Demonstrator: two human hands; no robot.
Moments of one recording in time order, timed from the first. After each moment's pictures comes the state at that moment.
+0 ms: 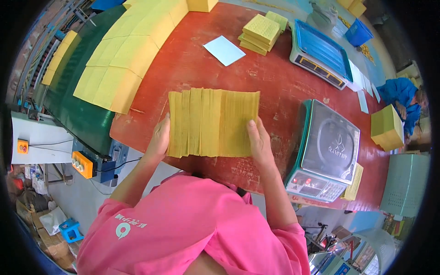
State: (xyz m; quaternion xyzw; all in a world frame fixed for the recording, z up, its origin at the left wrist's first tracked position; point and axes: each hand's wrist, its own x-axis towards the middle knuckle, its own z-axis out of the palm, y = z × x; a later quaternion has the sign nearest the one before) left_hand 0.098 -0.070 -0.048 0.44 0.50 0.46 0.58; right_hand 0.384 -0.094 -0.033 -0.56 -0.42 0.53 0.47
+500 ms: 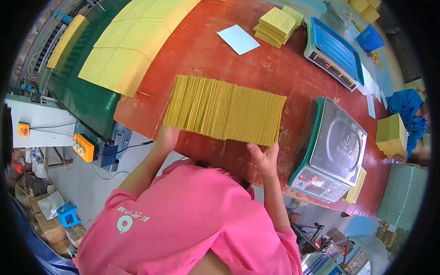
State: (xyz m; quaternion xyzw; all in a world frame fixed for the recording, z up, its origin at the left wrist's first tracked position) left_hand 0.074 -0.093 -0.087 0.62 0.51 0.37 0.47; right_hand 0.398 -0.147 -0.083 -0.56 -0.50 0.44 0.49
